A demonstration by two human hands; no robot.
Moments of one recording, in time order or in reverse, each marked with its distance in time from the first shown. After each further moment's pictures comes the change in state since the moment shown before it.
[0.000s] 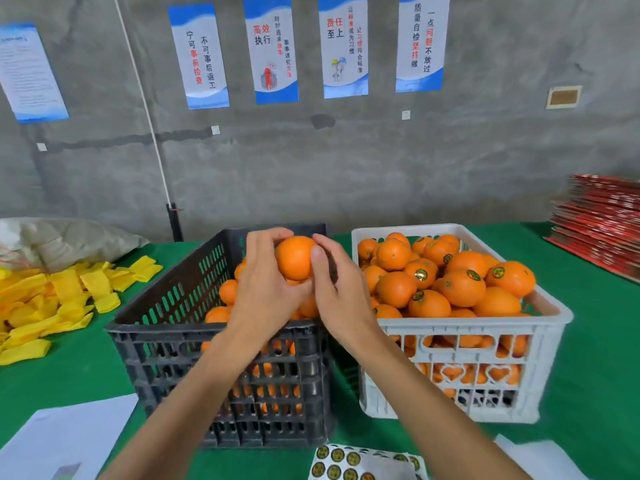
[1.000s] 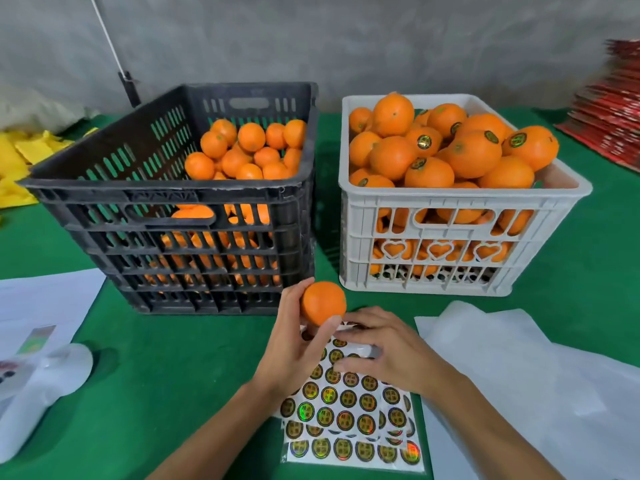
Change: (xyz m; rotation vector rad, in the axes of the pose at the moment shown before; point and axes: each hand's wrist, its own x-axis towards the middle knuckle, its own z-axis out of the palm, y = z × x) left_hand -0.261 -0.038 0.088 -0.357 -0.312 -0.380; right_hand -0.207 0.155 -0.081 -0.430 -0.788 0.082
